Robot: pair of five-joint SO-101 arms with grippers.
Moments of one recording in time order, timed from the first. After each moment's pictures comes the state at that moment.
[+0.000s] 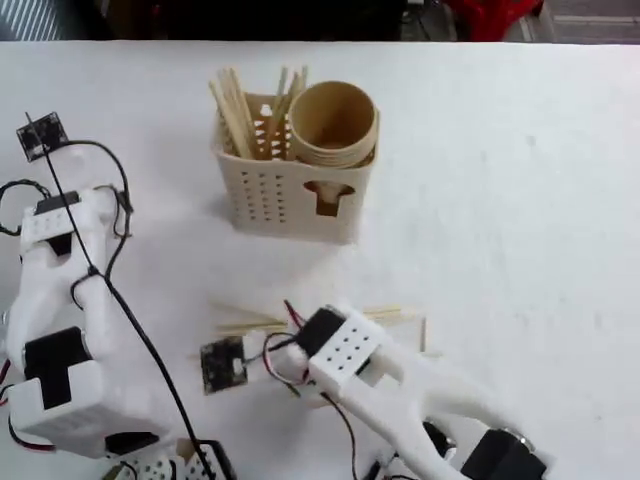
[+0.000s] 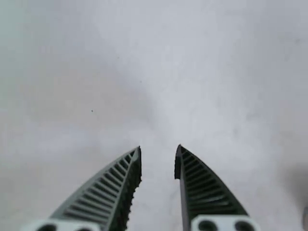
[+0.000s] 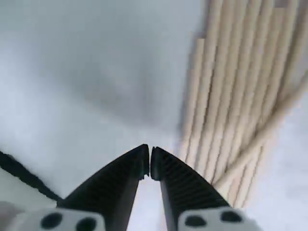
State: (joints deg) left arm -26.3 4.9 27.3 41.5 11.9; right arm -53.1 -23.6 54.6 65.8 54.8
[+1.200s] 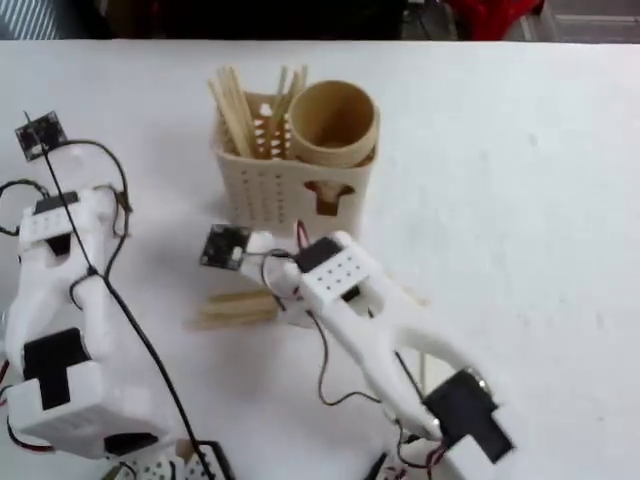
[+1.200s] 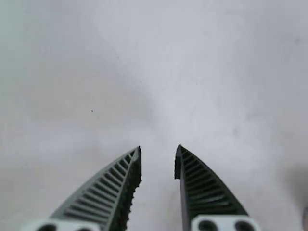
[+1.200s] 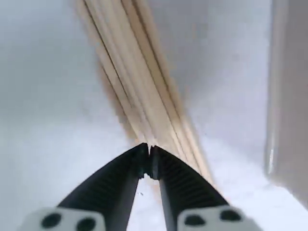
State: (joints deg) left arm -26.3 4.9 27.3 41.5 11.9; right arm -38.7 -5.9 33.7 56.5 41.7
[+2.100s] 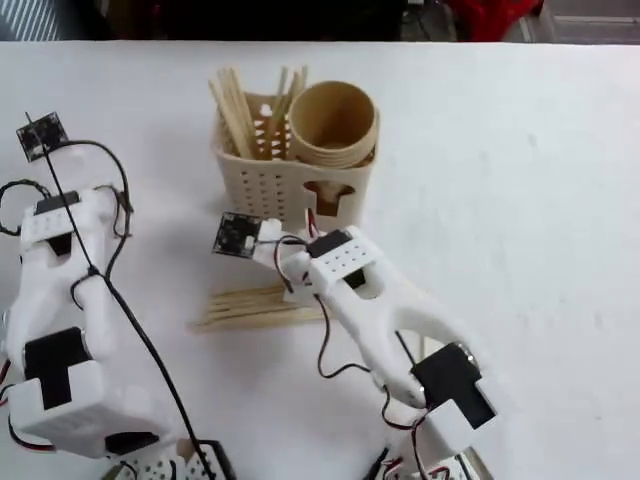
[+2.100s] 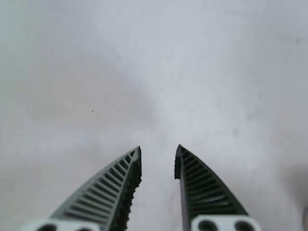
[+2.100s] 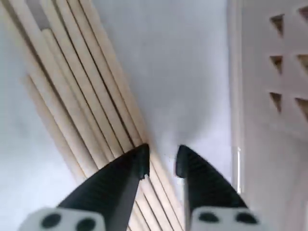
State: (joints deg) left arm -26.3 4.9 27.3 41.5 11.9; right arm -33.7 4.4 33.5 43.4 48.1
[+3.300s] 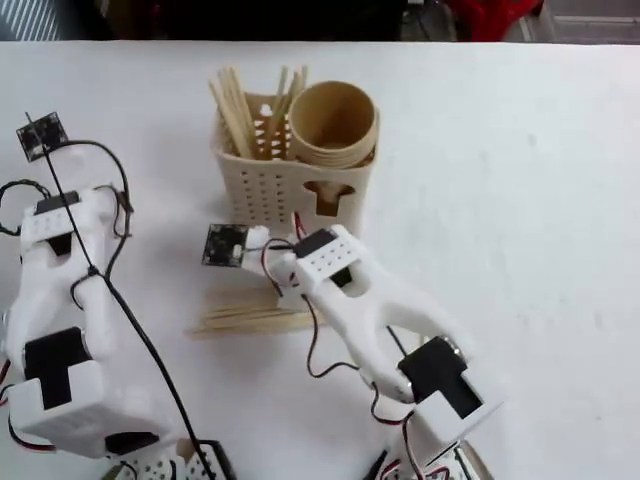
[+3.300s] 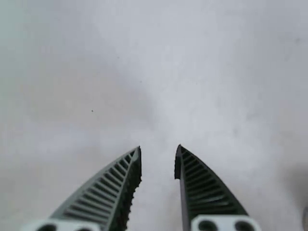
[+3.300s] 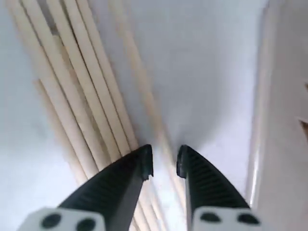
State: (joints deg) left arm -26.3 4.9 27.3 41.5 11.9; right arm -37.7 8.3 32.2 47.1 50.4
